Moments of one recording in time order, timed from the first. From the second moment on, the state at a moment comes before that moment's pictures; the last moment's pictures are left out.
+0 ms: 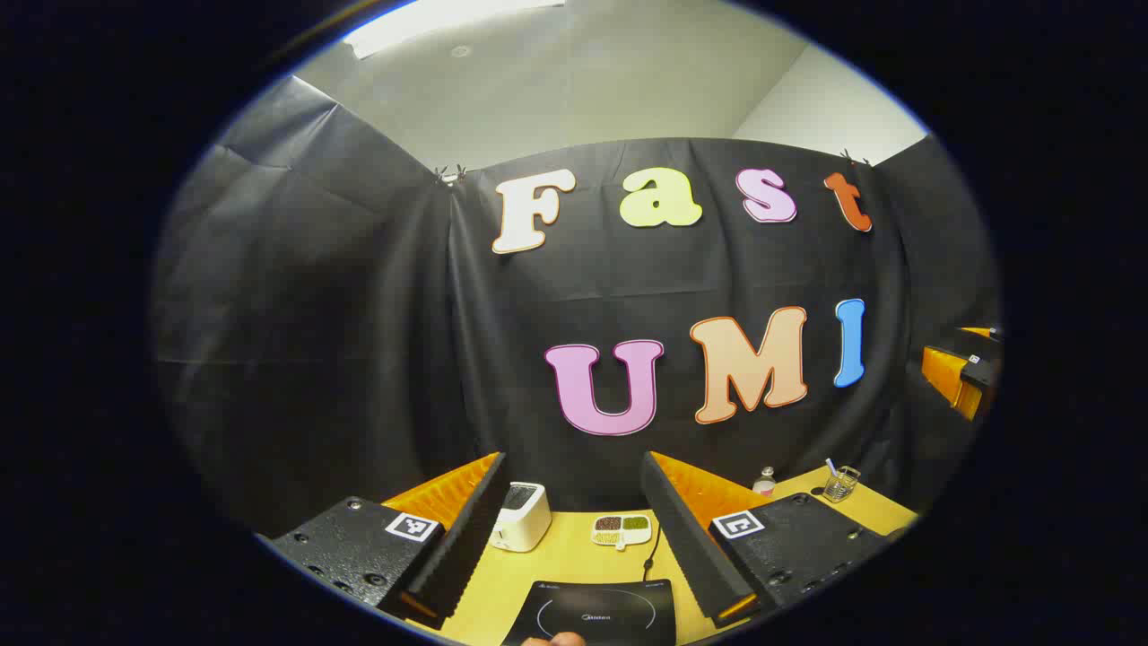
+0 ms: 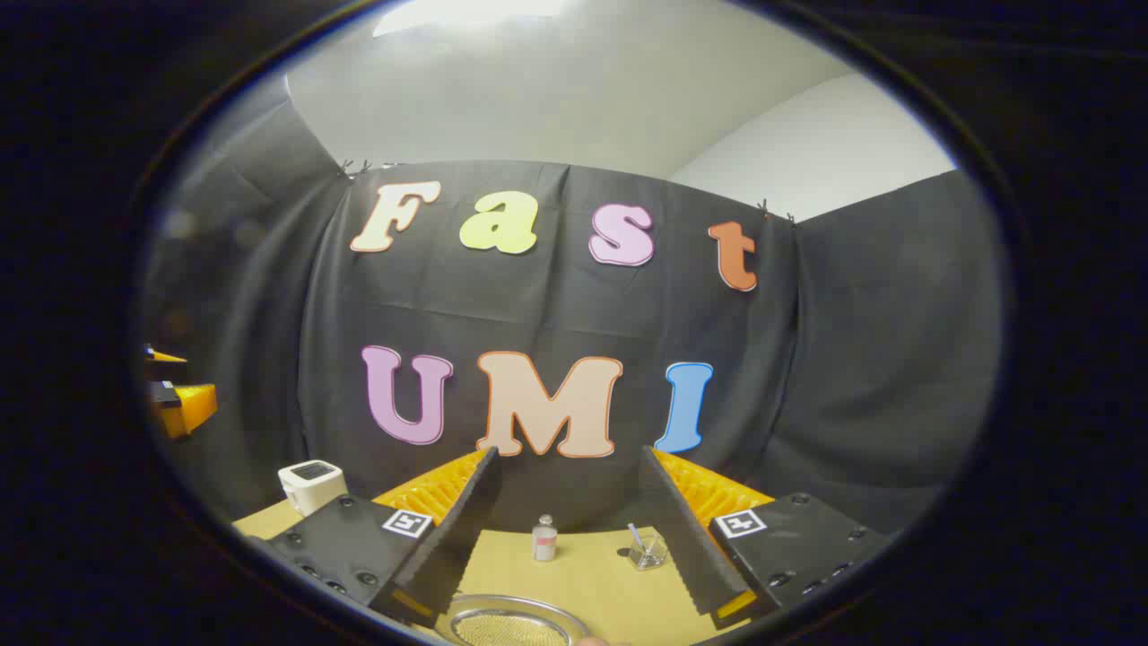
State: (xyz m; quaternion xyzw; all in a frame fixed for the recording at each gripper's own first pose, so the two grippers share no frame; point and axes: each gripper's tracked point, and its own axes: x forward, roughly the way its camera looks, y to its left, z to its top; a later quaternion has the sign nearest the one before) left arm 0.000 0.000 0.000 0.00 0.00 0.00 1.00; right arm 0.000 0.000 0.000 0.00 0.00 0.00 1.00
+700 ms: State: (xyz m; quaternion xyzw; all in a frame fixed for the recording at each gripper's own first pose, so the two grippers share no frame) left arm -0.007 0.012 -0.004 0.01 0.00 0.00 1.00; right arm -0.010 0.001 0.002 0.00 0.00 -0.01 1.00
